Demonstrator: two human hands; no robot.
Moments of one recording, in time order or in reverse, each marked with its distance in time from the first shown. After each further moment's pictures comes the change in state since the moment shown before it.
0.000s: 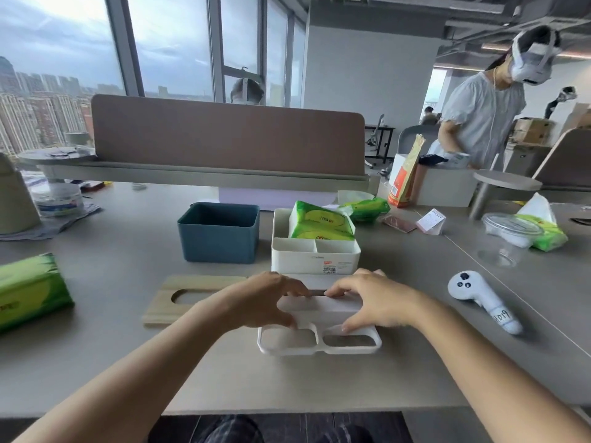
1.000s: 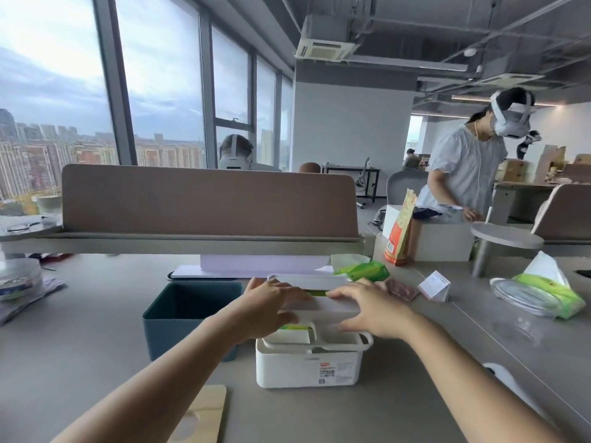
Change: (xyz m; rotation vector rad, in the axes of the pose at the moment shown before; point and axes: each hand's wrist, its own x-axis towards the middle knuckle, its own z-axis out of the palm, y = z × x) left_hand 0.131 -0.045 -0.076 0.174 0.260 0.073; right_hand 0.088 0.018 -0.097 -0.002 0.183 0.078
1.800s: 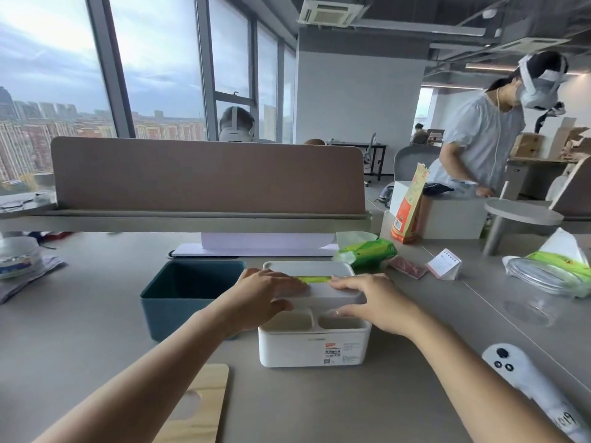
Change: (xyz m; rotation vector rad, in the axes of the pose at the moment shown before) left_hand -0.012 -0.014 0.014 -0.008 -0.008 -0.014; right_hand 0.022 0.034 0.047 0.216 0.086 -0.029
